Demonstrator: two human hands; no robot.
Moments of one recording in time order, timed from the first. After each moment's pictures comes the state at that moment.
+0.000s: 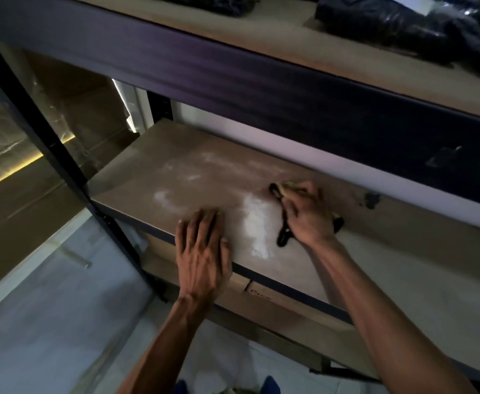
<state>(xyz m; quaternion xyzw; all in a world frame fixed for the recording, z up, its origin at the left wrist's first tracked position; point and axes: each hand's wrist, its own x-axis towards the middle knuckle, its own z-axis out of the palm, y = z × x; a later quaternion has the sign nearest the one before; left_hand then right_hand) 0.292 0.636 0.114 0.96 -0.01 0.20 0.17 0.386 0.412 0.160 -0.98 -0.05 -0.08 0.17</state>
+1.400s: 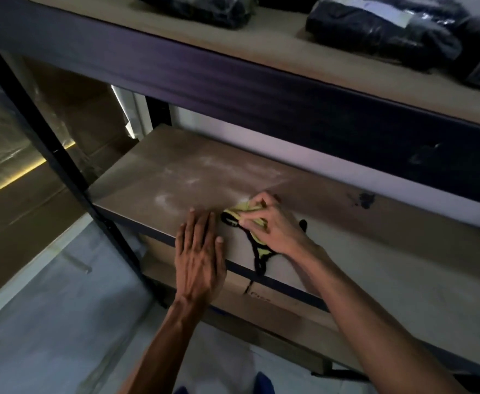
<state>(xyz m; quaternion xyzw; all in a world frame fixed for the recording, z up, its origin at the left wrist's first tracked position) 0.292 0.644 0.111 0.95 -0.02 0.21 0.21 0.373 0.456 0.159 -0.93 -0.24 0.00 0.27</state>
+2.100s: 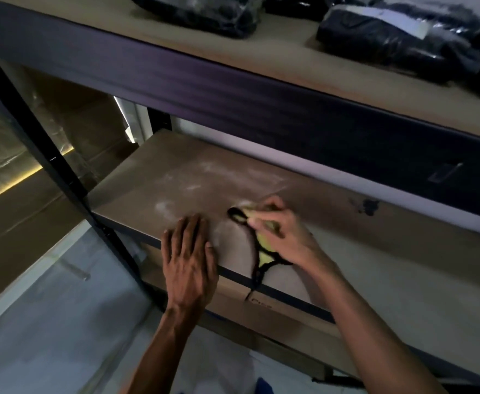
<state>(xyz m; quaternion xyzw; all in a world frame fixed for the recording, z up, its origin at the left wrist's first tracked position) 0.298 0.662 0.107 0.96 0.01 0.23 0.18 0.359 0.451 0.182 -0.91 -0.21 0.01 0.37</state>
